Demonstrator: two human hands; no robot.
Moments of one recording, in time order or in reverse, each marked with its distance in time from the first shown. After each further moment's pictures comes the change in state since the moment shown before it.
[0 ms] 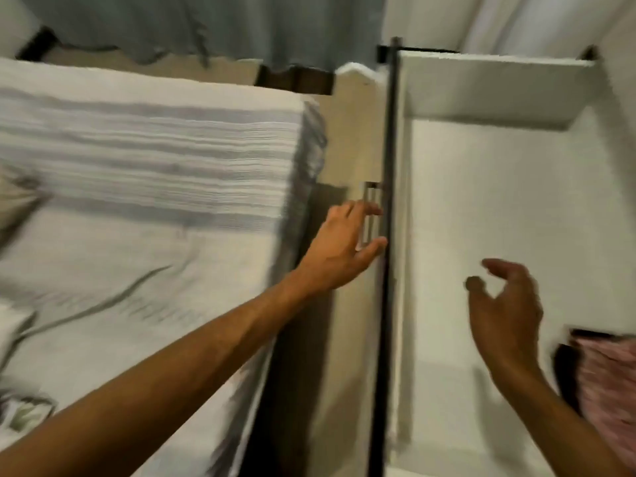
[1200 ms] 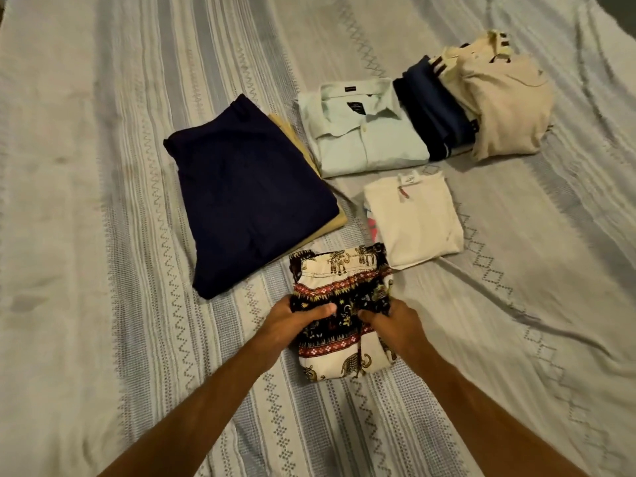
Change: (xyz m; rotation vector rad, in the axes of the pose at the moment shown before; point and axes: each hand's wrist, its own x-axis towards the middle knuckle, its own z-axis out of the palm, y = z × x) left_hand -0.665 -0.431 -0.226 -1.165 0.888 -1.267; right_hand -0.532 -0.162 0.600 -0.639 -1.305 -0.536
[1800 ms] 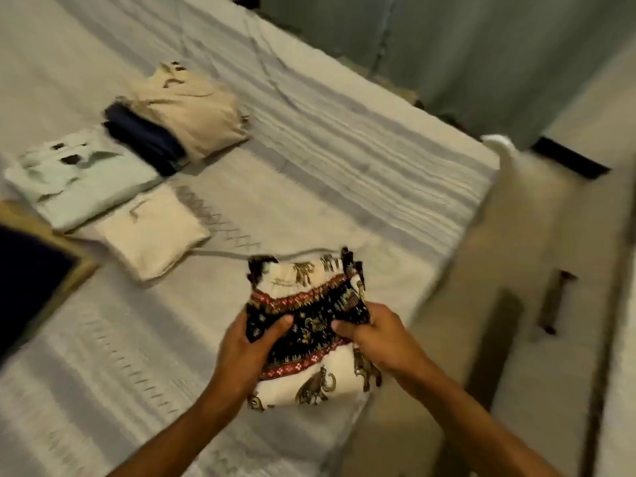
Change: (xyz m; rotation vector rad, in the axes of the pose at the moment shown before) left_hand -0.203 0.007 0.336 0.253 -0.259 0.312; right_hand -0.261 0.232 -0.248 0.538 0.226 0.055
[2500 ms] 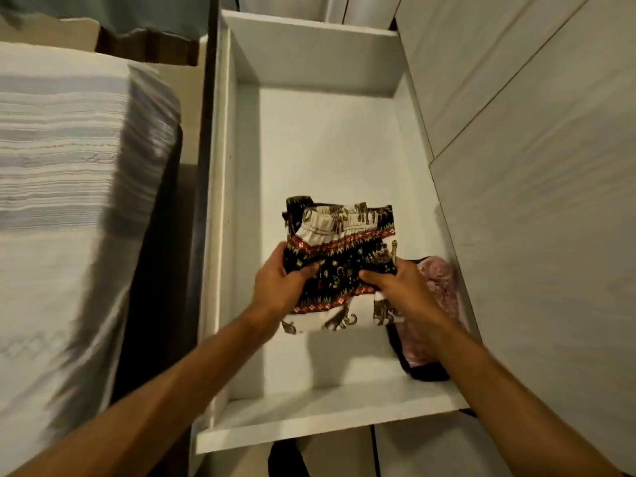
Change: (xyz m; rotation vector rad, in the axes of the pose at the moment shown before) left_hand -0.189 -0.095 0.568 0.362 -0.730 -0.090; right_hand -0.279 0.390 -0.388 0.487 0.787 0.338
